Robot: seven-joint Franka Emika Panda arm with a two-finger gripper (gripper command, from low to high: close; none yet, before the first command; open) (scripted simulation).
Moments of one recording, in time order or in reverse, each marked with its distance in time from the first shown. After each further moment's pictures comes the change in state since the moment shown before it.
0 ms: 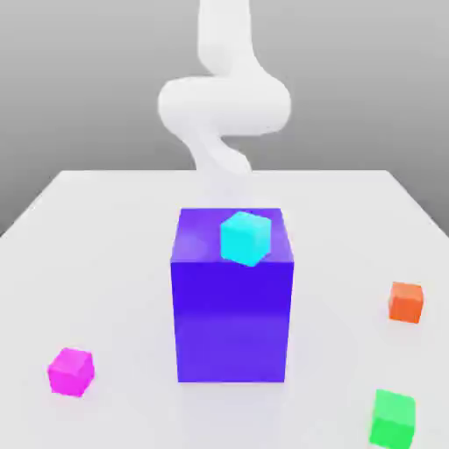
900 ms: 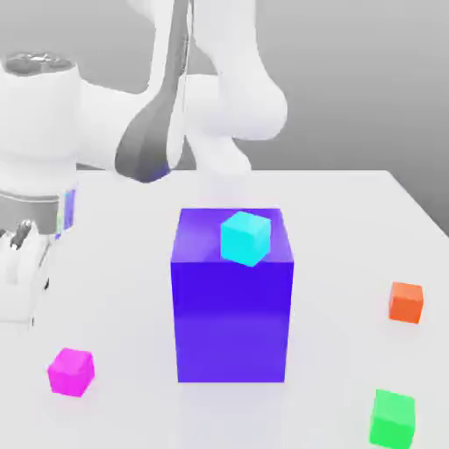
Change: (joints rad) arm -0.536 0.805 0.057 -0.214 -0.189 0.360 1.113
